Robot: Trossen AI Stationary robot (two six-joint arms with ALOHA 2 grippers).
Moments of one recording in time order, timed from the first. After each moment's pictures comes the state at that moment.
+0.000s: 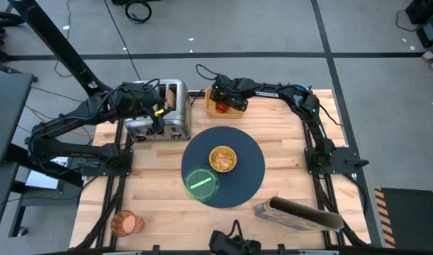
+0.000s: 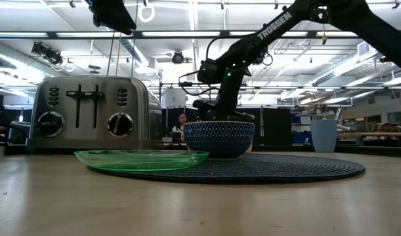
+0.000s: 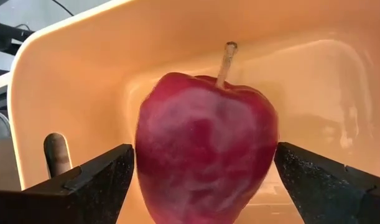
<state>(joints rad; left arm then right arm) 0.36 0.97 1.15 -0.75 -0.20 -0.02 -0.55 2.16 1.72 -0.67 0.15 1.29</state>
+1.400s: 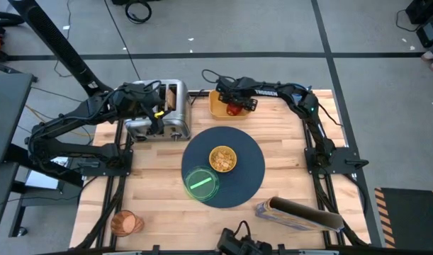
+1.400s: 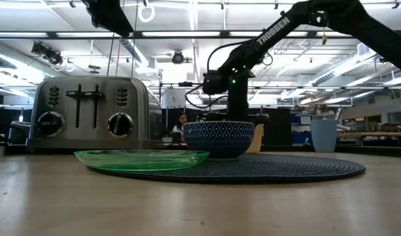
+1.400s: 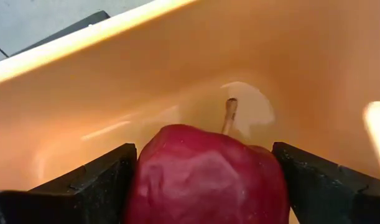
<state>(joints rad) 0.36 0.97 1.15 -0.80 -0.21 0.02 -0.57 2.19 1.72 -0.86 0.28 1.33</state>
